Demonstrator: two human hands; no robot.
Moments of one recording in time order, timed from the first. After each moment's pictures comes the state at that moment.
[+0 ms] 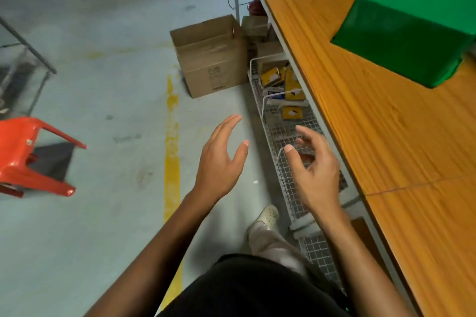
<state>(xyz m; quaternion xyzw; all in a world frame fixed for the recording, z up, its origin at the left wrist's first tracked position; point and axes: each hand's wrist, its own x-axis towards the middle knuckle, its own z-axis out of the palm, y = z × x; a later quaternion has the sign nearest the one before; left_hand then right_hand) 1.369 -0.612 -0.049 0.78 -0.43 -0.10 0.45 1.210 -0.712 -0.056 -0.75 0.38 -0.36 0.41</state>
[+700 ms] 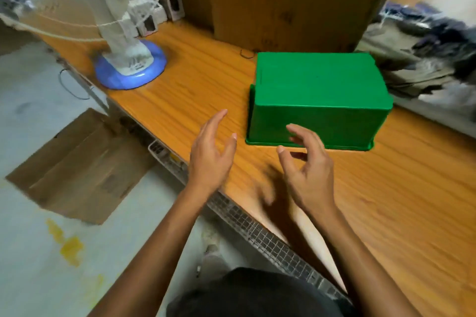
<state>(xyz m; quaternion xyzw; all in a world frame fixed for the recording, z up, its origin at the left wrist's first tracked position) 1.530 -1.095 -0.020 0.57 -0.65 -0.23 0.45 1.339 -1.066 -0.030 -0.61 0.56 -0.51 0.22</state>
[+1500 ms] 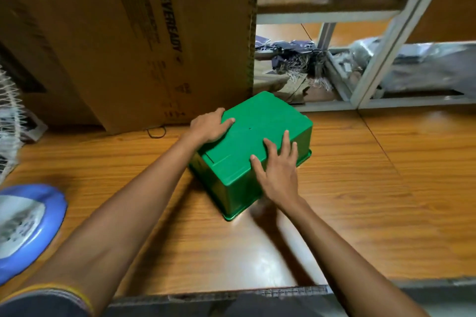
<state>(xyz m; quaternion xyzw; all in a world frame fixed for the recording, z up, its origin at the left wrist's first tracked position) 1.411 -1.394 0.017 0.37 -0.92 -0.16 -0.03 1.355 -1.179 -0.037 -0.38 0.88 -0.29 0.03</state>
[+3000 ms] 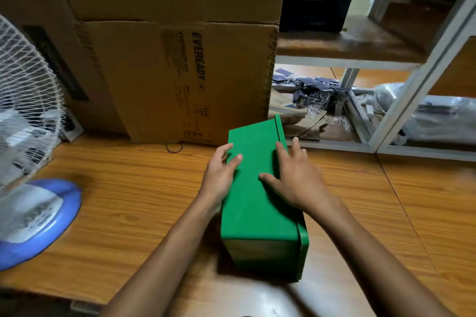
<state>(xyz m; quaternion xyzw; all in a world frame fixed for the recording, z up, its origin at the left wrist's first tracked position) 1.447 -1.279 0.036 0.39 -0.57 -0.64 0.33 1.321 -1.170 0.088 -0.49 0.86 -0.09 0.12</state>
